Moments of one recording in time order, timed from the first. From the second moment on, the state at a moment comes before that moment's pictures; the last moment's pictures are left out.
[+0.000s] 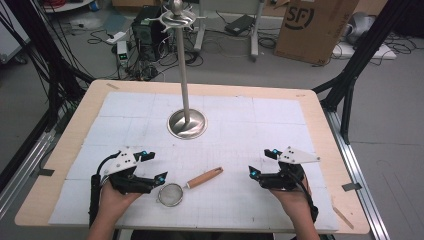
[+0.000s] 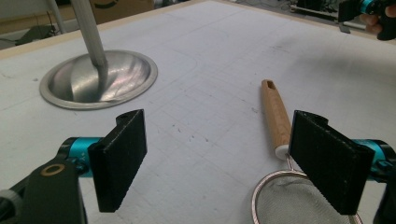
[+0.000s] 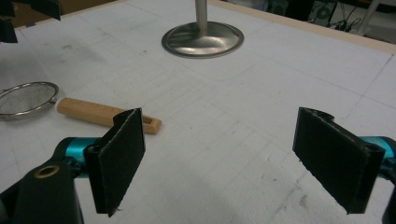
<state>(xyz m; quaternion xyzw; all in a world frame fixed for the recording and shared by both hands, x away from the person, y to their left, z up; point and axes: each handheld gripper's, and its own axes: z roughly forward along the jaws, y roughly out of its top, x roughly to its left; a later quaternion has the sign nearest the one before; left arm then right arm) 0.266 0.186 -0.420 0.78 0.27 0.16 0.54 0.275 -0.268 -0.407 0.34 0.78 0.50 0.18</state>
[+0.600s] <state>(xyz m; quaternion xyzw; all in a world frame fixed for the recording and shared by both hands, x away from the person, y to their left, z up) 0.271 0.149 -0.418 0.81 0.25 0.13 0.50 0.275 -0.271 -0.408 0.34 0.78 0.50 0.18</state>
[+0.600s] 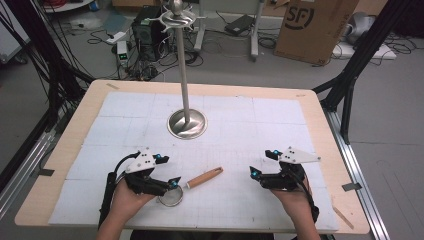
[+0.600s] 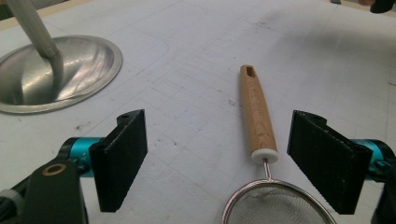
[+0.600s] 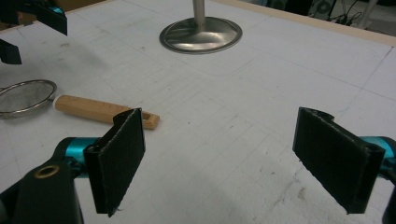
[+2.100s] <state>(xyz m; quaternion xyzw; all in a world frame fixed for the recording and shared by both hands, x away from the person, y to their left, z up) 0.282 0.084 -0.432 0.92 0.19 0.06 0.34 0.276 -0.268 -0.411 0.34 0.78 0.49 0.17</state>
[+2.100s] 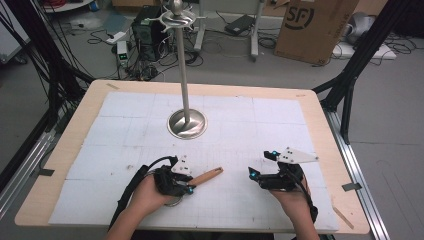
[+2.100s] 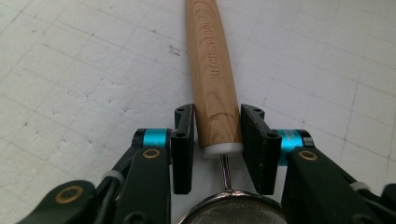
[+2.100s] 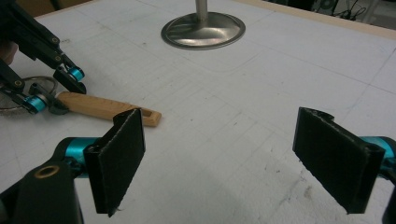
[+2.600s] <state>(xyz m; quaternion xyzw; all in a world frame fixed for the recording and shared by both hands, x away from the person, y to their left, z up) 0.282 0.079 -0.427 0.94 0.16 0.07 0.30 0.276 -0.267 -0.412 0.34 0.78 0.49 0.17</state>
